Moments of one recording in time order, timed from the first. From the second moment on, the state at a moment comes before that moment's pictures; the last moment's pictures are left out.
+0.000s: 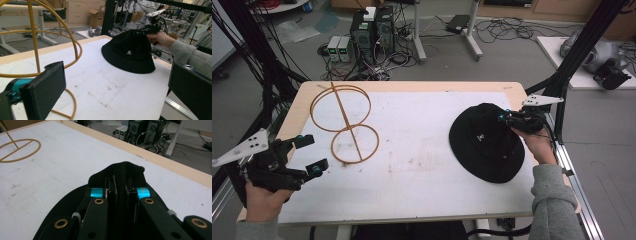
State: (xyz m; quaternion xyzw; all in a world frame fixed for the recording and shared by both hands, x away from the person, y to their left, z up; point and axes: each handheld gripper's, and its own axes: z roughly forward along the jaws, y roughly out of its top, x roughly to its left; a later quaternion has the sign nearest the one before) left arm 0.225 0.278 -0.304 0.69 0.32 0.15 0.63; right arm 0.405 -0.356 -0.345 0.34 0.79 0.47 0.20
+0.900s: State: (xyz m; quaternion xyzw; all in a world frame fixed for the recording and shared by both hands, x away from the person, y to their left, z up) left arm 0.209 0.287 -0.301 0.69 0.33 0.16 0.63; right arm 0.373 -0.330 -0.265 0.28 0.79 0.50 0.20
